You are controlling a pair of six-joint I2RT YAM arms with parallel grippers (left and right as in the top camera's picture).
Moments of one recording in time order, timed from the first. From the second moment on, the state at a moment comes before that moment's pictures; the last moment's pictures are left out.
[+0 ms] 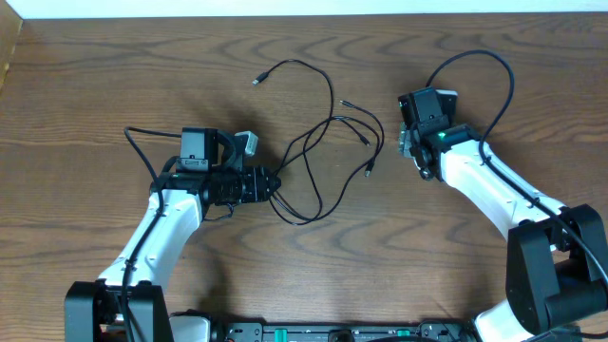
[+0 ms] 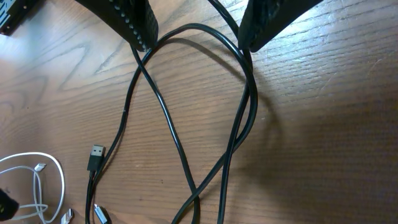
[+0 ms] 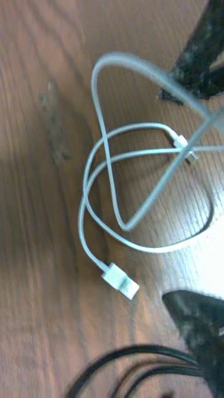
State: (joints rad) left arm -0.07 1.44 0.77 -0.47 0.59 -0.15; right arm 0.33 1.73 1.09 -0.49 0.43 0.43
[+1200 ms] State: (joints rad) left arm -0.07 1.44 0.77 -0.47 0.59 -0.15; right arm 0.33 1.73 1.09 -0.70 -0.03 0.44
